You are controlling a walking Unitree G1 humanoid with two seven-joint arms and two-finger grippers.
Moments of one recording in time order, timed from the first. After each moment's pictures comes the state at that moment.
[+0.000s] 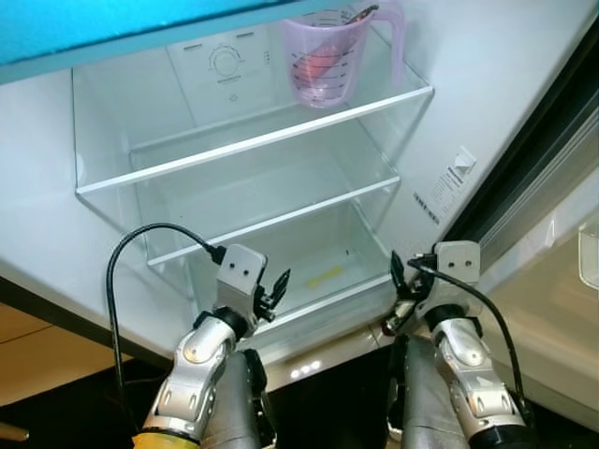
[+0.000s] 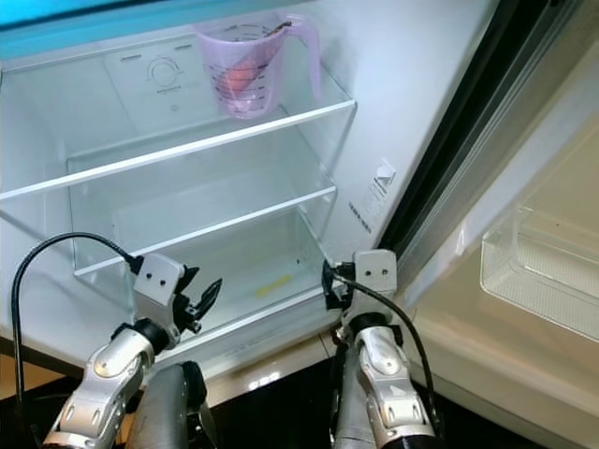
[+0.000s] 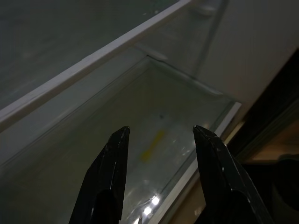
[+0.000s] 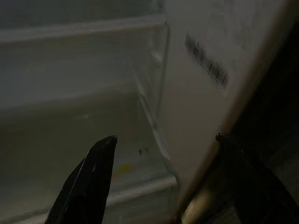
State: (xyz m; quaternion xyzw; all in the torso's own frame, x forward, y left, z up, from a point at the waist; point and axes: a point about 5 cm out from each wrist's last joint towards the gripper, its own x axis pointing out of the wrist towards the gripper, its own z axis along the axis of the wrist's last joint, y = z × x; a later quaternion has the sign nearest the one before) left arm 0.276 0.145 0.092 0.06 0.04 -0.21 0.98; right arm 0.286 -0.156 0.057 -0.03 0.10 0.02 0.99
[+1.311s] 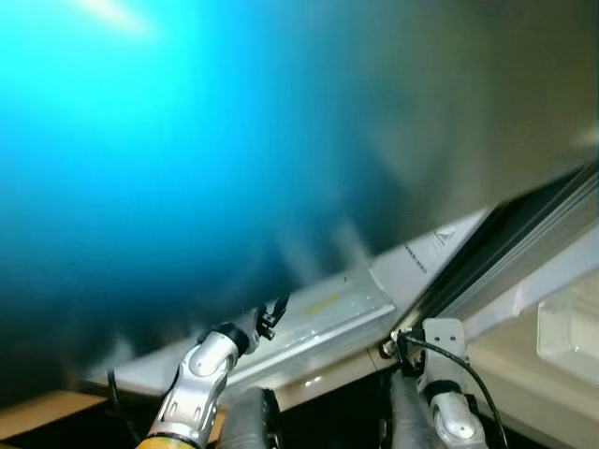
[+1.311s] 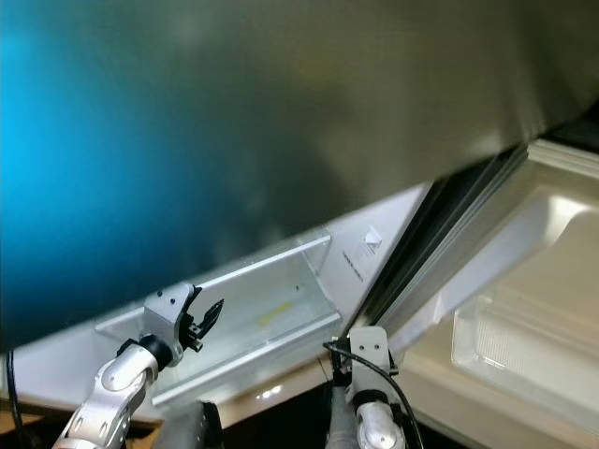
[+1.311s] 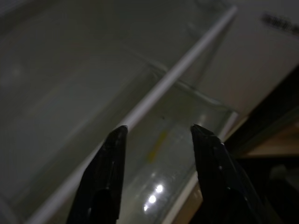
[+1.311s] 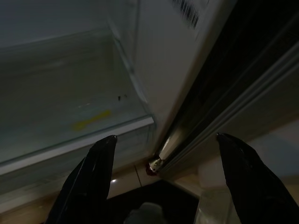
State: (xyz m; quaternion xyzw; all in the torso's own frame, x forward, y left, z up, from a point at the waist) left arm 0.270 0.147 0.062 0.08 0.08 -0.20 0.97; right arm 0.229 -0.160 -0.029 -0.07 0.21 -0.03 0.97
